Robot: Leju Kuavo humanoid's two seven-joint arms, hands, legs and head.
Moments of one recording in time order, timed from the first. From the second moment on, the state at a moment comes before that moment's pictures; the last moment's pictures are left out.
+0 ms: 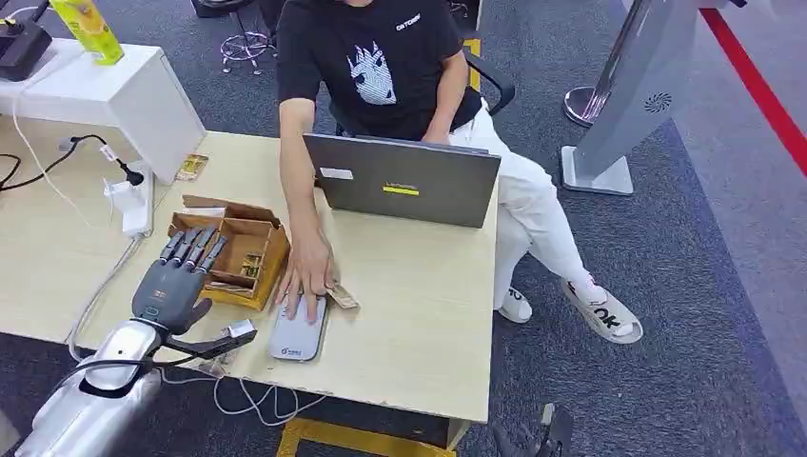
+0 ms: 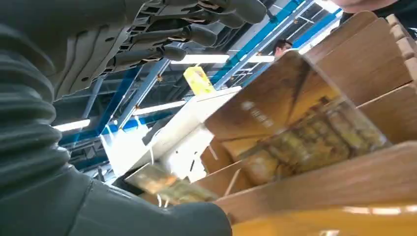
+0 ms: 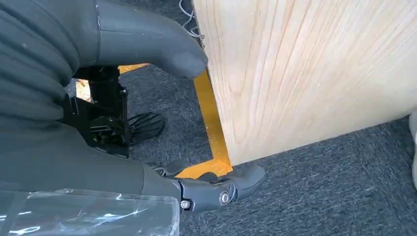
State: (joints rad) left arm -0.35 0.40 -0.22 -1.07 -1.36 0.47 -0.11; right arm -0.21 0.20 -0.35 -0.30 -0.21 -0.24 -0.46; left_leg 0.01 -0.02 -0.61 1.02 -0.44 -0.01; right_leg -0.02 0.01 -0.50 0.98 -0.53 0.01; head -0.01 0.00
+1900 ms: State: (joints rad) left arm -0.38 0.39 -0.34 -0.97 -1.29 0.48 -0.11; right arm -0.21 0.21 -0.33 -0.30 -0.22 -0.24 -0.46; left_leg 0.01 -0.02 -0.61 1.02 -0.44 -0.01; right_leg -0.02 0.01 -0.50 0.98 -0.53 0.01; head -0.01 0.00
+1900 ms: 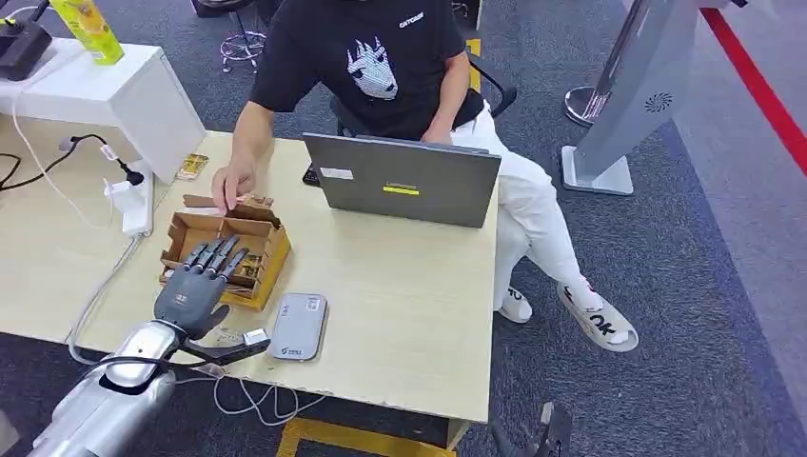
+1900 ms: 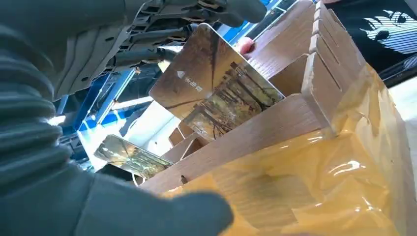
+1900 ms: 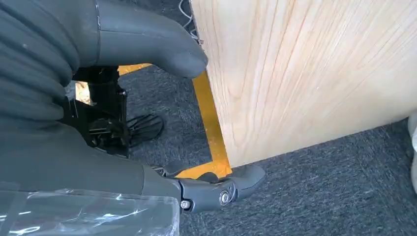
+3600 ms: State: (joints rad) left arm -0.41 0.38 -0.24 -1.24 -1.19 0.62 -0.17; right arm -0.21 0.21 -0.32 -0.30 -0.23 -0.24 -0.46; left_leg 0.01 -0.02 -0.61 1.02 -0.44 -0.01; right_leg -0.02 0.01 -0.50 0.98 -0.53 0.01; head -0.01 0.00
